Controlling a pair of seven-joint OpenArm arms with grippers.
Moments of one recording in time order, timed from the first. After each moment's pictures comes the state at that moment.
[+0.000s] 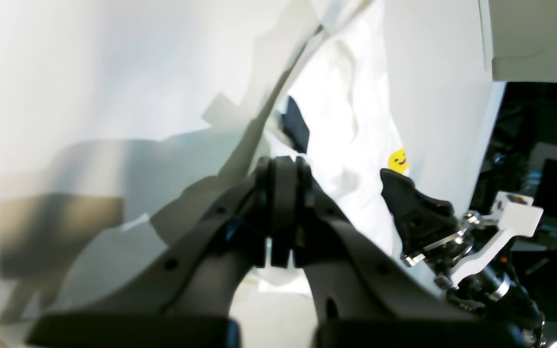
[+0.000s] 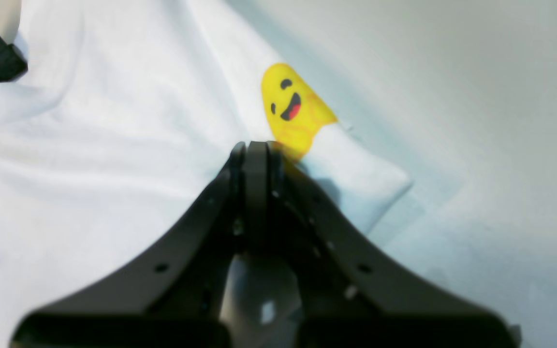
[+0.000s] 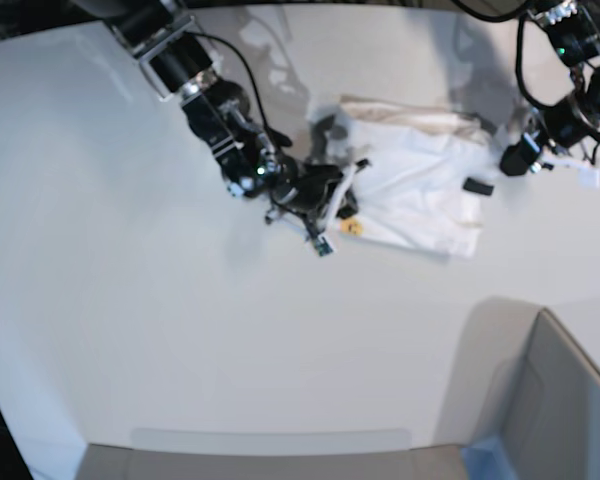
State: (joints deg) left arm 12.5 -18.9 -41.1 92.1 -66.0 -0.4 76.6; right arm 12.2 2.2 -35.0 75.8 24.4 3.9 -40.0
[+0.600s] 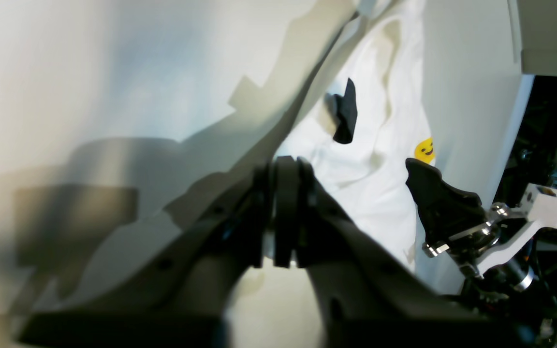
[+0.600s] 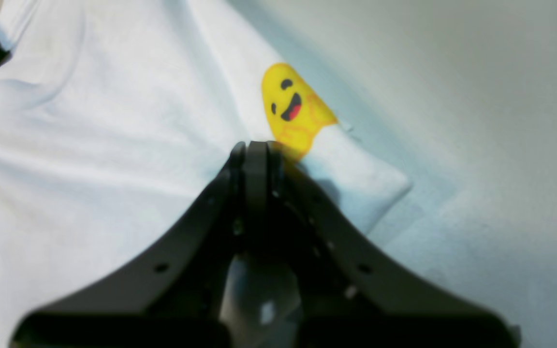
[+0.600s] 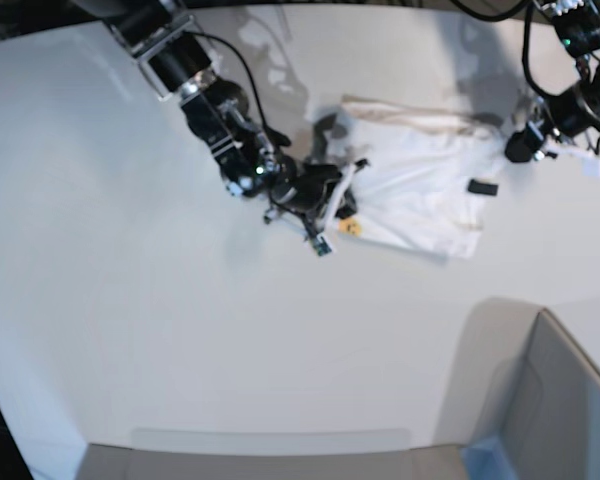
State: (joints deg) left arm 15.5 -20.0 -41.1 93.2 -66.1 -0.4 76.6; right arm 12.0 2.2 -35.0 75.9 24.4 3.9 -39.8
